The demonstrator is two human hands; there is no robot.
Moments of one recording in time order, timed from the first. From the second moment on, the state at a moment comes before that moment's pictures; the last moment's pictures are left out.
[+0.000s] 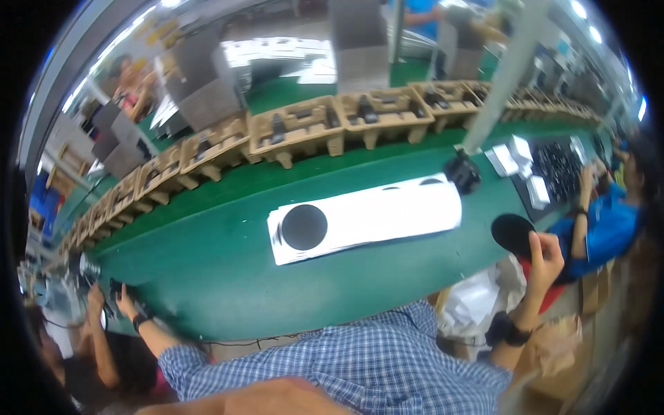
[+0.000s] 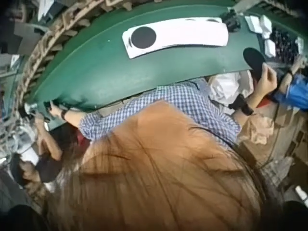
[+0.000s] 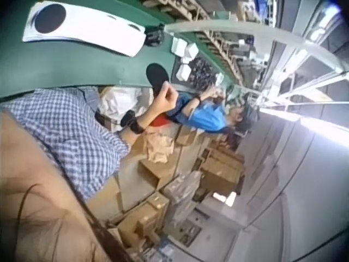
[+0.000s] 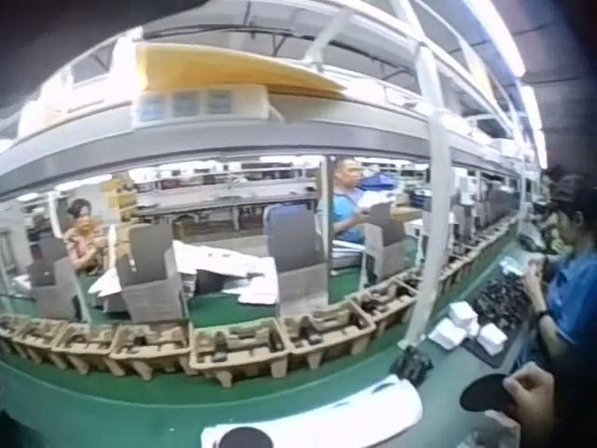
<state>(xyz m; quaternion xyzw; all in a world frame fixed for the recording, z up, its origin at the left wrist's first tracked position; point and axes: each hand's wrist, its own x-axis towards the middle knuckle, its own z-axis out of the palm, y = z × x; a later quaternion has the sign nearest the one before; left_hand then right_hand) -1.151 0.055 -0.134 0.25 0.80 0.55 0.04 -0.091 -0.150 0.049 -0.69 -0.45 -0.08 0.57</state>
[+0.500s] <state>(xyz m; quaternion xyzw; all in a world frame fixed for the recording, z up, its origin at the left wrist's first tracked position) -0.803 0.044 -0.067 0.57 0.71 0.38 0.14 -0.182 0.007 0.048 -0.47 -0.65 0.15 0.58</state>
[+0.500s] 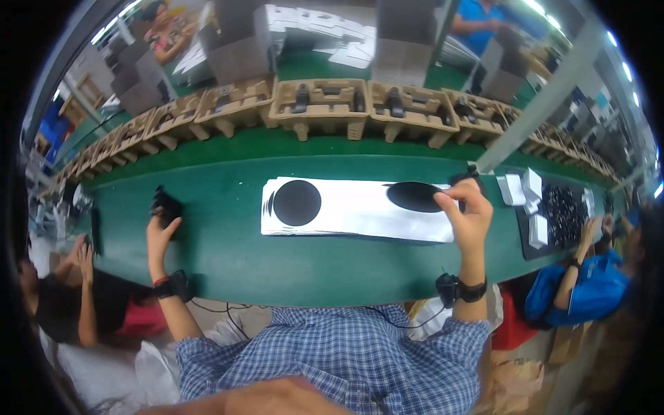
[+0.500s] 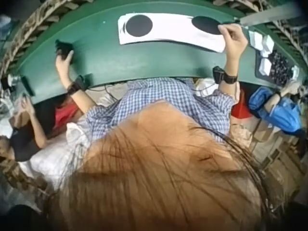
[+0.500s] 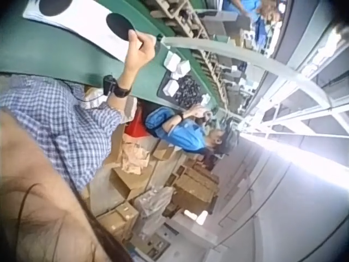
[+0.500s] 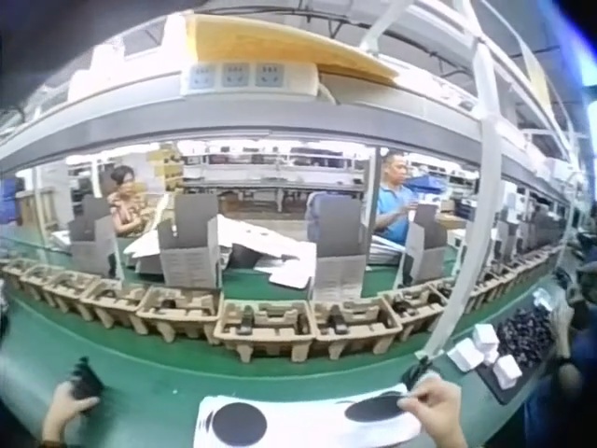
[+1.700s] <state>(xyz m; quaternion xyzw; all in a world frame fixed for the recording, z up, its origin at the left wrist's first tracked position) -0.512 0.060 0.048 0.25 0.03 0.51 0.82 -0.344 0.070 0.062 -0.33 -0.49 0.54 0.59</state>
